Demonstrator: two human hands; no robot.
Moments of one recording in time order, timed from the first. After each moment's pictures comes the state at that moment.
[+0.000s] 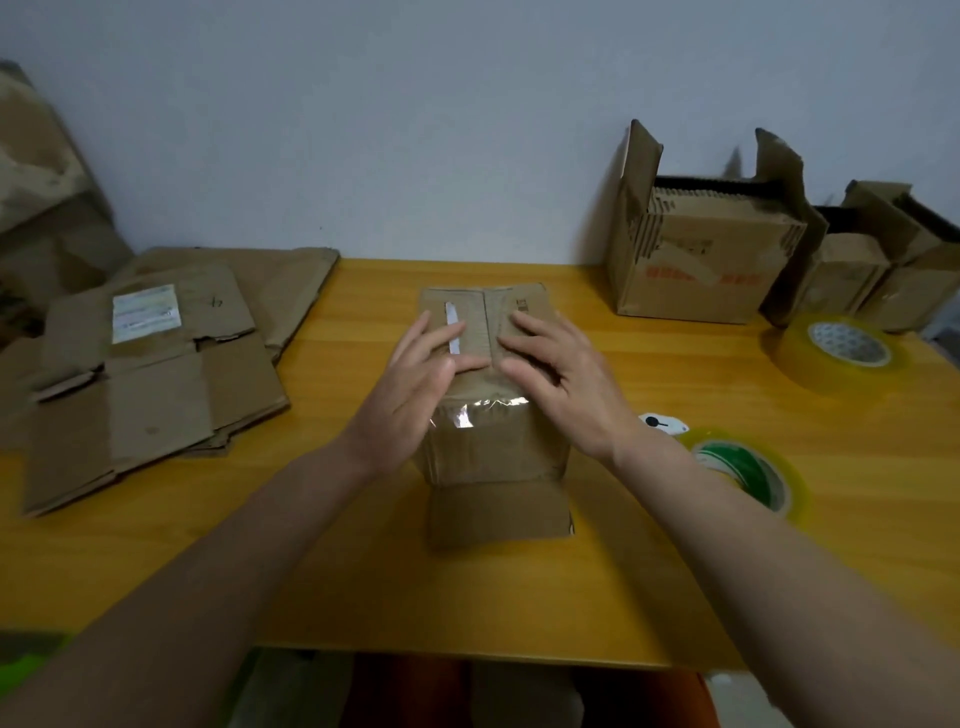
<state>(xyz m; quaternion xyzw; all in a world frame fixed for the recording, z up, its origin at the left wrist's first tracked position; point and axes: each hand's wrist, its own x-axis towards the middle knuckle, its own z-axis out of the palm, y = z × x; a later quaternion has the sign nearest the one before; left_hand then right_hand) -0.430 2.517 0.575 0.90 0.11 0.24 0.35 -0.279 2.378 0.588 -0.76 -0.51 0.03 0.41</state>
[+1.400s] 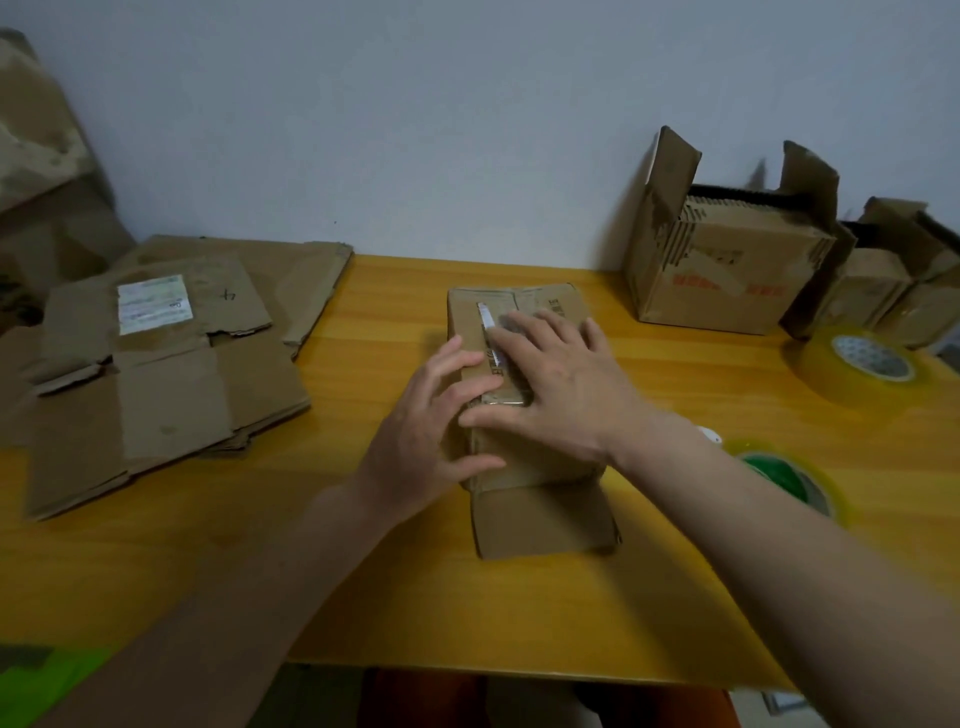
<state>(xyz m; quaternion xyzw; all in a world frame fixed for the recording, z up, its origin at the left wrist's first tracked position) -0.444 2.539 0.527 0.91 0.01 0.37 0.21 -0.317 2.409 0.616 -0.82 -0.57 -0.05 0.06</state>
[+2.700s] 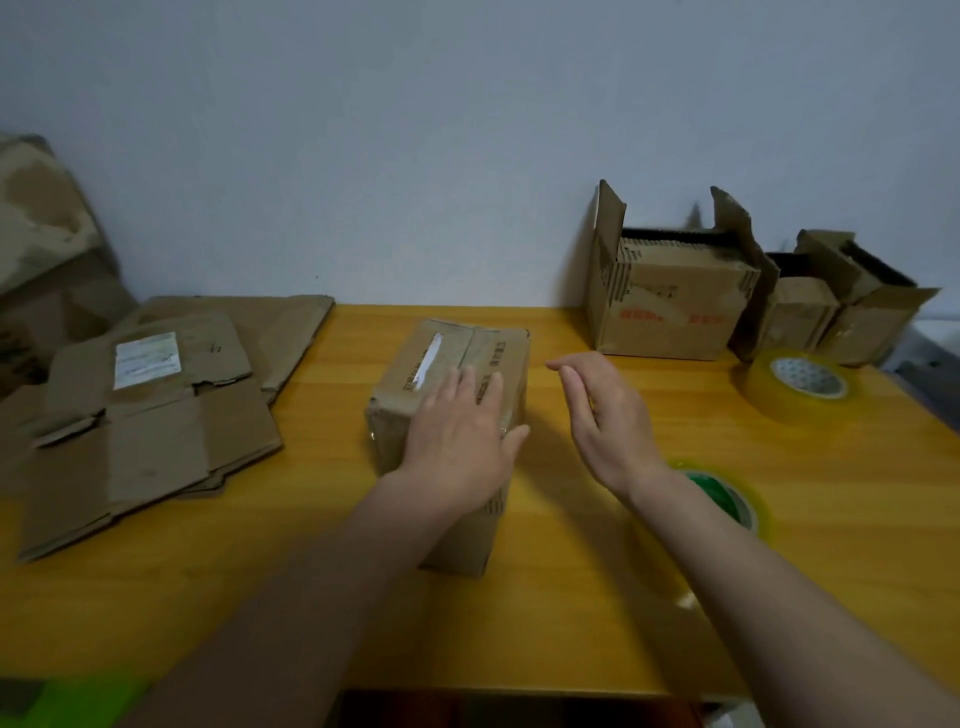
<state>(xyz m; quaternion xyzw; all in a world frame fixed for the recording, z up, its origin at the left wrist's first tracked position) -0.390 2.452 0.611 0.96 0.26 0.06 0.03 -0.260 2.347 0.588 -0.75 -0.48 -0.16 0.43</state>
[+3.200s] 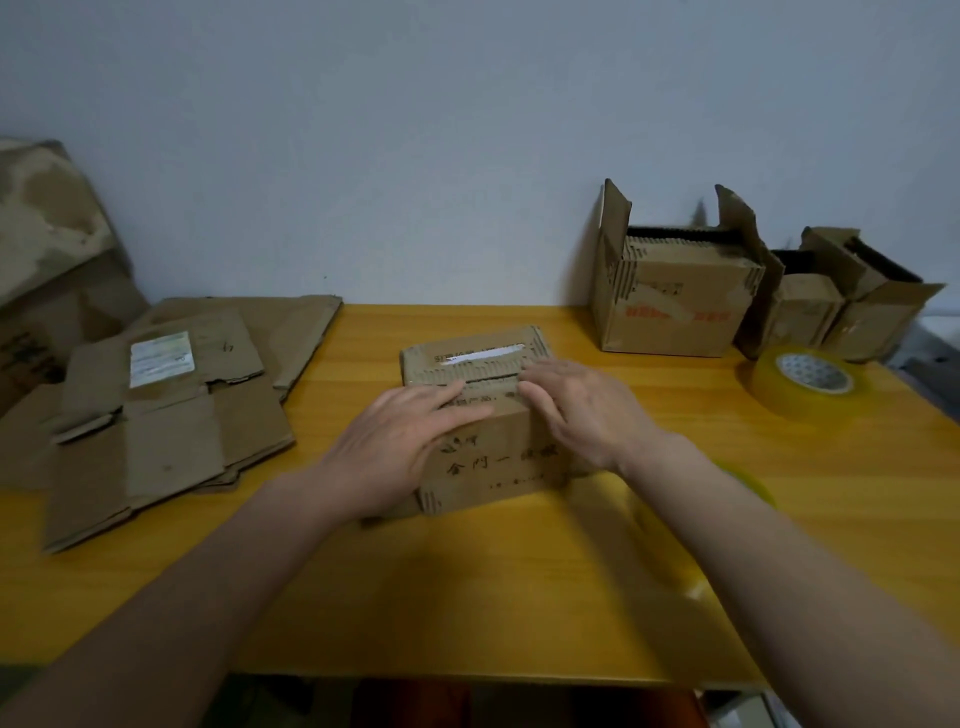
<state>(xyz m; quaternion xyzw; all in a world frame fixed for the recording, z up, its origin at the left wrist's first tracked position) -0.452 2.507 0.608 0.99 0.11 0.07 0.07 -0.270 2.358 0.612 -0.80 -0.57 -0.06 0.17</state>
